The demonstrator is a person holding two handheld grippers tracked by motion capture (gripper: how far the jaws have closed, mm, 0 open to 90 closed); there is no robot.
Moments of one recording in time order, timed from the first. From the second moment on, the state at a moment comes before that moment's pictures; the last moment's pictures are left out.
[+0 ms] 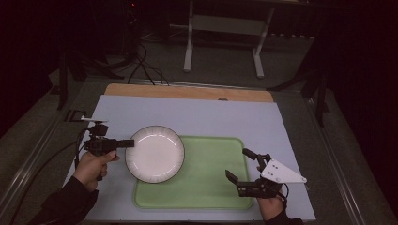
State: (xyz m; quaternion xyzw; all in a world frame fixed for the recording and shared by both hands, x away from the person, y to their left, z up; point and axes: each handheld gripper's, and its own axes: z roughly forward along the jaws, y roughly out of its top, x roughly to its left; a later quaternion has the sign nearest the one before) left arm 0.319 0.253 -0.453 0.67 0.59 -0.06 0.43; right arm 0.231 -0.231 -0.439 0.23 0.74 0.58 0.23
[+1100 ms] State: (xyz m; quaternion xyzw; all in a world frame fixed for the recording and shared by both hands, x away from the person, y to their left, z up) left arm 0.340 0.170 -0.458 0.70 0.55 -0.11 0.45; right arm 0.230 -0.234 -0.437 0.24 0.73 0.59 0.25
